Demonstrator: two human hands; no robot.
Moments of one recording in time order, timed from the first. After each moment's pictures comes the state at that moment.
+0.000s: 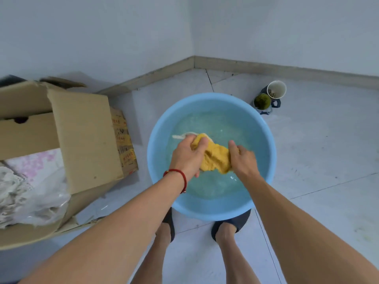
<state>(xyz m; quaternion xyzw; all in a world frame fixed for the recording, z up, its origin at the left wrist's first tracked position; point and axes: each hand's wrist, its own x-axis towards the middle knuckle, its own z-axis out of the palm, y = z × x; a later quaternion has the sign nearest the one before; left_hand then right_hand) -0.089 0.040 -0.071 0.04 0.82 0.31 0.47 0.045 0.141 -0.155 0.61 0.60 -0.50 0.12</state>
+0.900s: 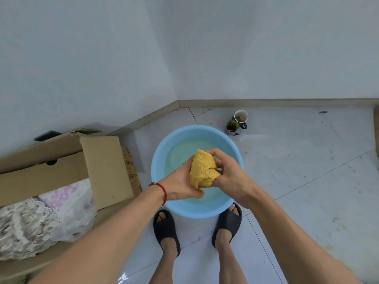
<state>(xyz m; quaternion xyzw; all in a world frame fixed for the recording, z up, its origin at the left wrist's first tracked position) -0.080 0.026 0.094 0.37 0.68 0.22 0.60 0.075 0.133 0.102 0.36 0.59 -0.72 0.01</state>
